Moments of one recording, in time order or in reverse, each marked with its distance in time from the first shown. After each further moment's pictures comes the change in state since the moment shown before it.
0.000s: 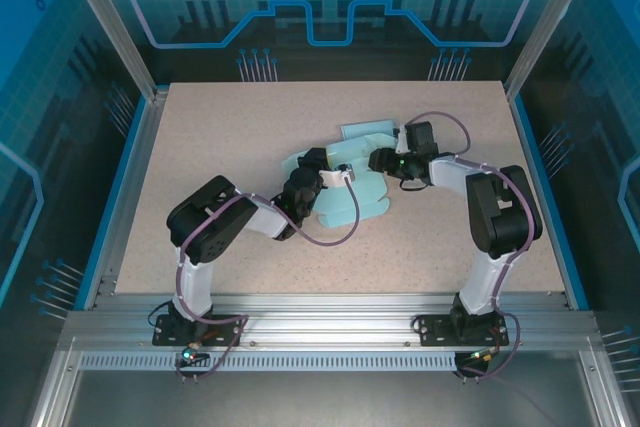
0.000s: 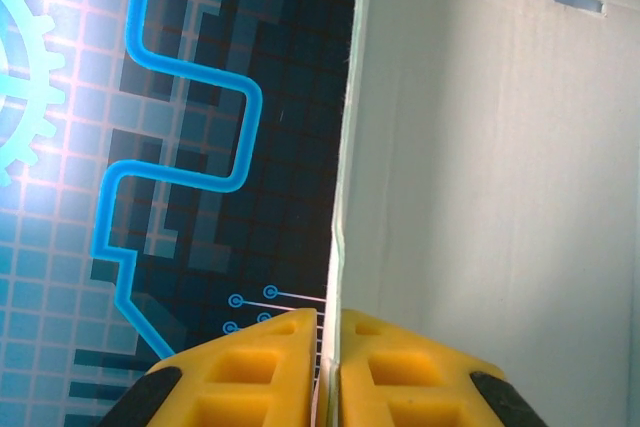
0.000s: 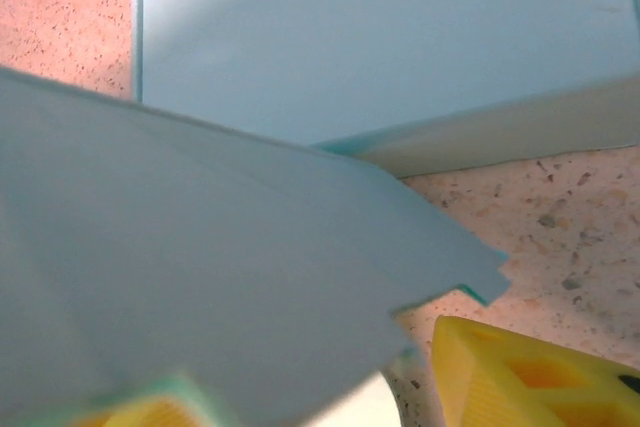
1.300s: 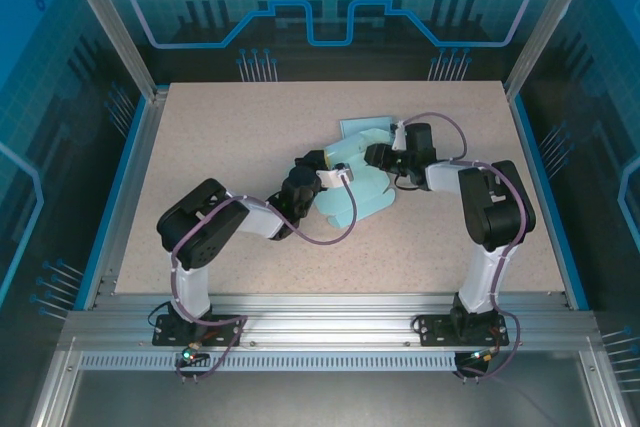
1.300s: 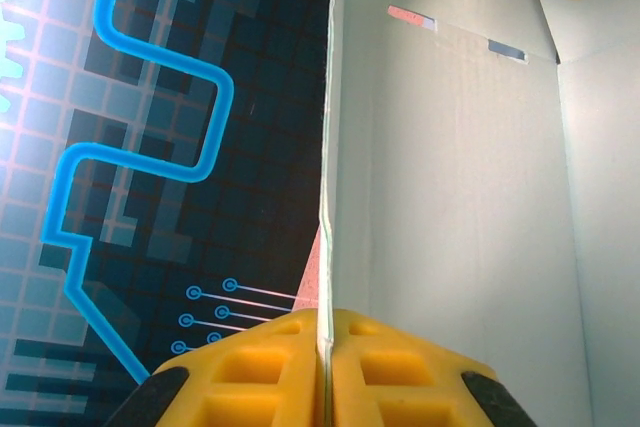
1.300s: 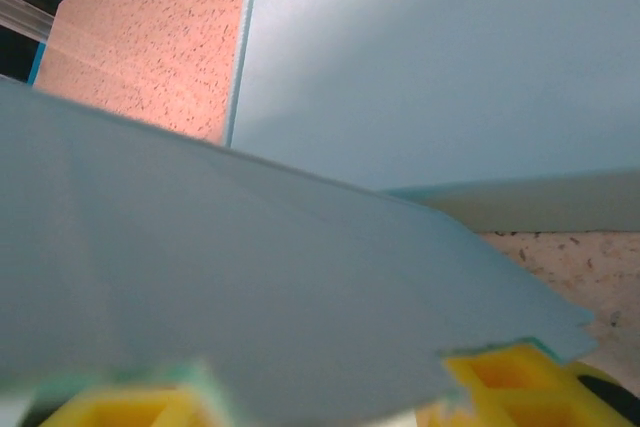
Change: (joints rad) left arm 0.002 -0.064 -0.018 -0.119 0.031 -0.128; right arm 0.000 0.065 -0.049 0.311 -0.104 0.057
